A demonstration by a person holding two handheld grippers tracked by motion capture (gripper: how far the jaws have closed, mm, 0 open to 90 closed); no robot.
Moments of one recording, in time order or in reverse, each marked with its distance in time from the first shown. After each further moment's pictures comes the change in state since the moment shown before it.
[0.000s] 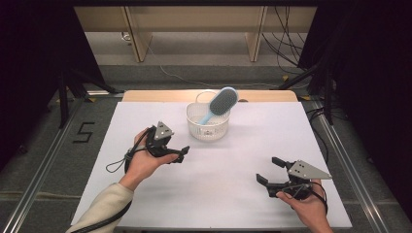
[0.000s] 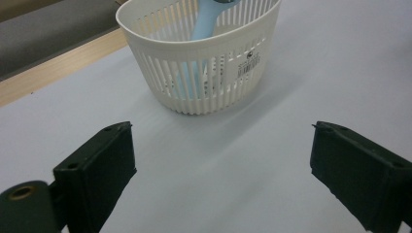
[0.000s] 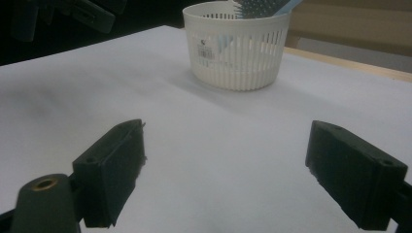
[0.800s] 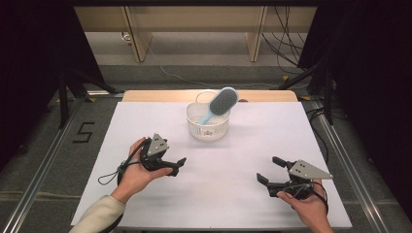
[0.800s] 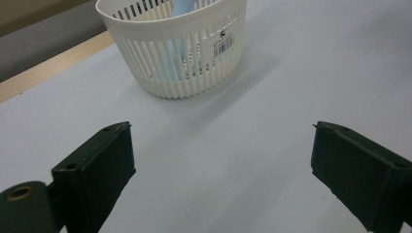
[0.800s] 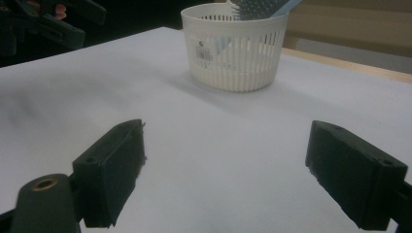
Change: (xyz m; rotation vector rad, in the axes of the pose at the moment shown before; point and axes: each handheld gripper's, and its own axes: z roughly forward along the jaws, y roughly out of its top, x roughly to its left) left arm -0.008 -0.029 -0.019 -0.040 -0.039 0.066; right arm -0.001 0.000 -0.002 0.001 -0.004 0.000
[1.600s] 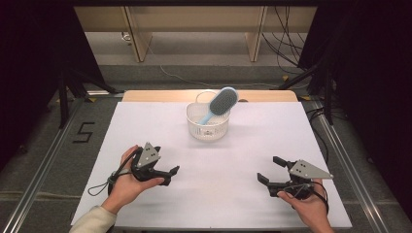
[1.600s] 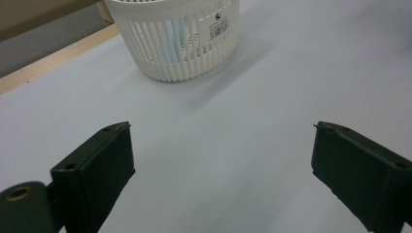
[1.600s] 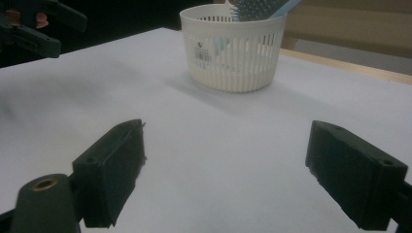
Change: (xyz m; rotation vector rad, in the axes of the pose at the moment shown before) left arm -0.002 -0.024 -0.019 -0.020 -0.004 0.011; right arm -0.001 0.000 0.000 -0.006 -0.003 0.004
